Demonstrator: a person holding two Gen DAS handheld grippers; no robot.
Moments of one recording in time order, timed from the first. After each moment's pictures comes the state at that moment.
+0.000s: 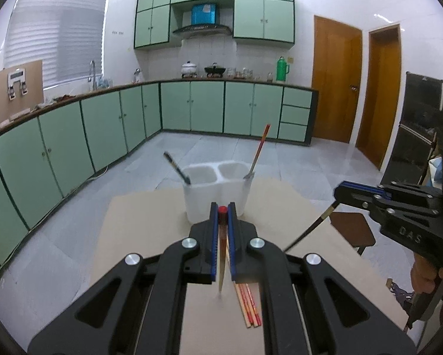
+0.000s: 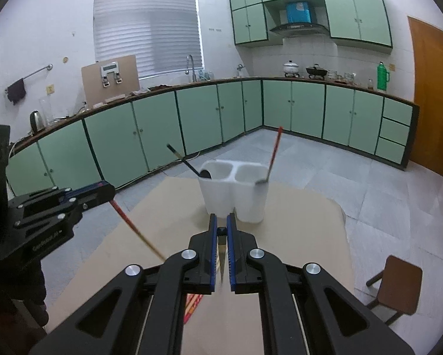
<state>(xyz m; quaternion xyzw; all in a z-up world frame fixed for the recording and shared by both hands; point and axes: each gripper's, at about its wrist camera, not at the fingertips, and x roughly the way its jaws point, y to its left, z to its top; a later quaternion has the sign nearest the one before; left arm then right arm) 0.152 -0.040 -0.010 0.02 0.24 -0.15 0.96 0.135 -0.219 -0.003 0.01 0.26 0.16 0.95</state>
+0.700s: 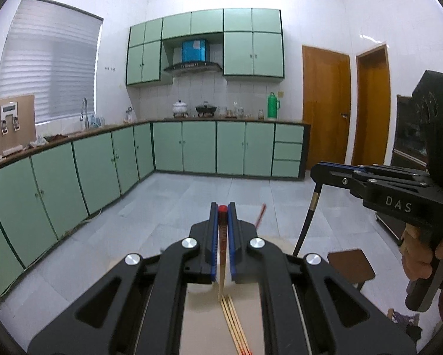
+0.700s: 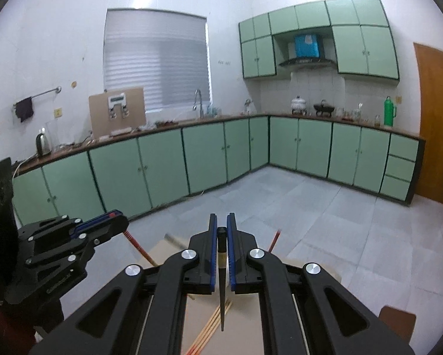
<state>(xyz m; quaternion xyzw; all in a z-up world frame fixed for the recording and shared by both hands) 0.207 -0.061 0.069 0.02 0.14 -0.17 0.98 0.196 -0.226 0.100 0.01 0.17 0.17 0.97</state>
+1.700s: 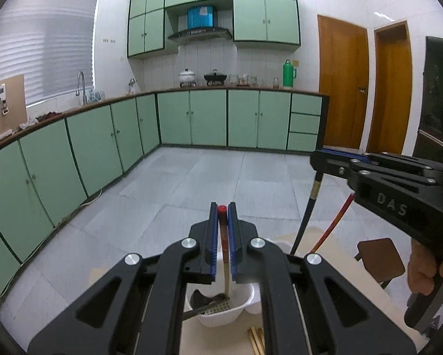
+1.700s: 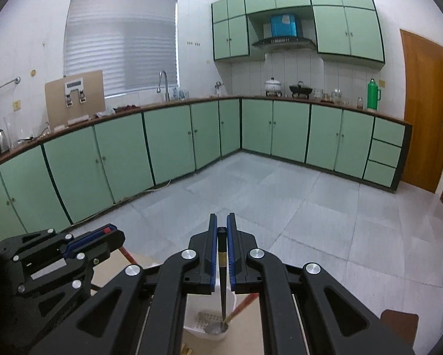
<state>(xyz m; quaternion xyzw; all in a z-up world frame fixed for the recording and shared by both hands) 0.386 -0.077 -0.016 0.04 0.22 -0.15 0.96 0.369 -0.219 0.014 0.01 0.22 0.10 0.97</state>
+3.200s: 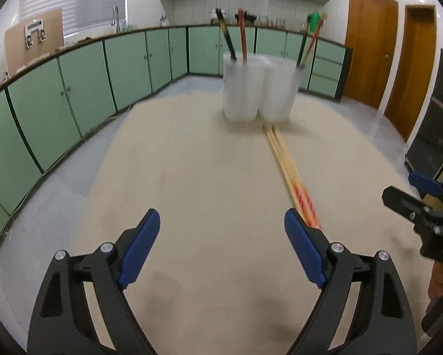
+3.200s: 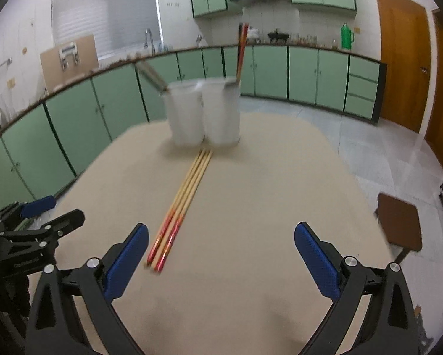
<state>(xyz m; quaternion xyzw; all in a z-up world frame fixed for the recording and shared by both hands) 0.143 0.018 -0.158 0.02 0.37 -0.08 0.93 0.104 -0.202 -0.149 0.04 0.33 0.06 0.94</state>
